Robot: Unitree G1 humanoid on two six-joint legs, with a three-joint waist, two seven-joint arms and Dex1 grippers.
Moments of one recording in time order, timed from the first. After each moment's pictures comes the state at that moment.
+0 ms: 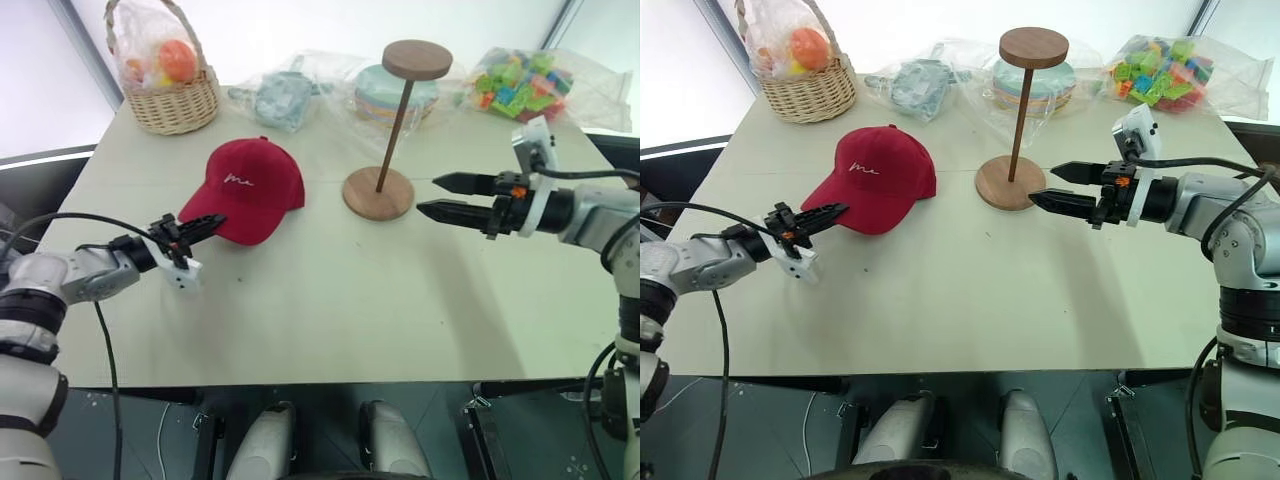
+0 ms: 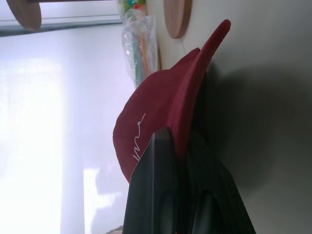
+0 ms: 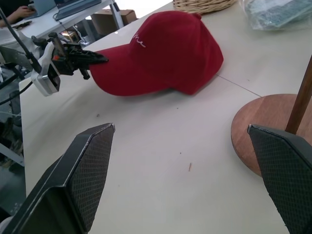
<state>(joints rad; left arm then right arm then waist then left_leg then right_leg) -0.74 0.93 -0.40 0.82 1.00 -1.06 0.44 -0.64 -0.86 -0.17 -0.04 0.73 0.92 0.99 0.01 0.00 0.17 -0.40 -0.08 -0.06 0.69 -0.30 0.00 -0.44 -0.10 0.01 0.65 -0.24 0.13</state>
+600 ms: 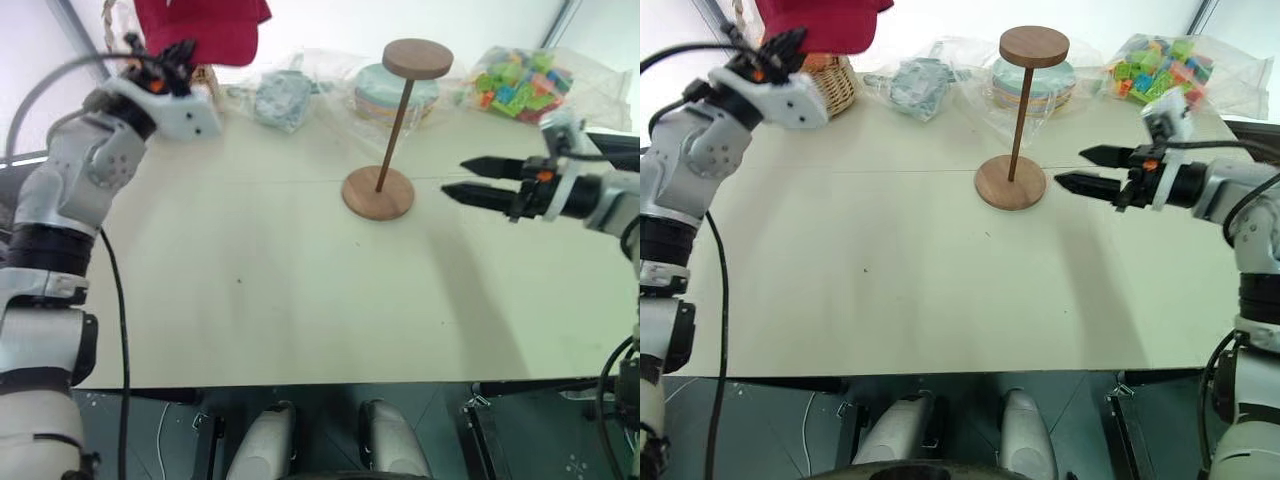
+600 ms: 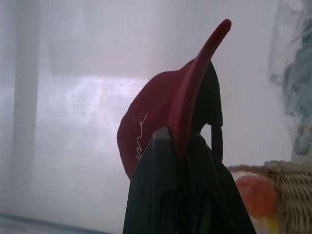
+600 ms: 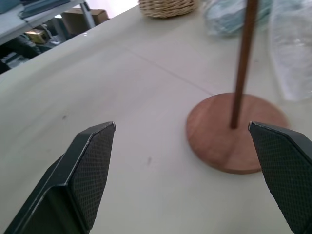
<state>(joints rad) -1.02 0.78 -0.17 0.41 0.65 -0.32 -0.15 -0.74 -0.95 -0.17 0.17 0.63 0.80 1.07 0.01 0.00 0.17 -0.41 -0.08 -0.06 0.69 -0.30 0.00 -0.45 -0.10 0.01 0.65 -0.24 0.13</state>
